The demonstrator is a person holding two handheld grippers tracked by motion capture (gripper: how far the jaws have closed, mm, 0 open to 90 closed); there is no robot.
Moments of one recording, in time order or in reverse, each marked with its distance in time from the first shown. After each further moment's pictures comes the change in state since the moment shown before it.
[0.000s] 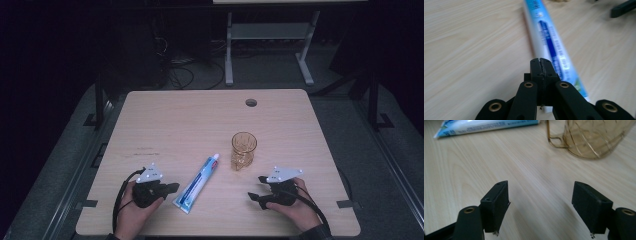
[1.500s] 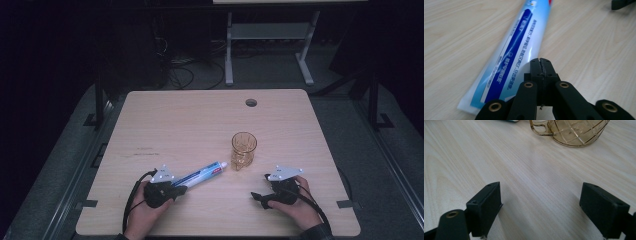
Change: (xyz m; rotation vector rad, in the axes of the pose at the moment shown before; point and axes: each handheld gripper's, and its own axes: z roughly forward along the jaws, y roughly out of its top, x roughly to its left) left arm 0.001 -0.002 0.024 0.061 0.021 -0.014; right arm -0.008 -0.005 0.004 0.039 -0.060 0.014
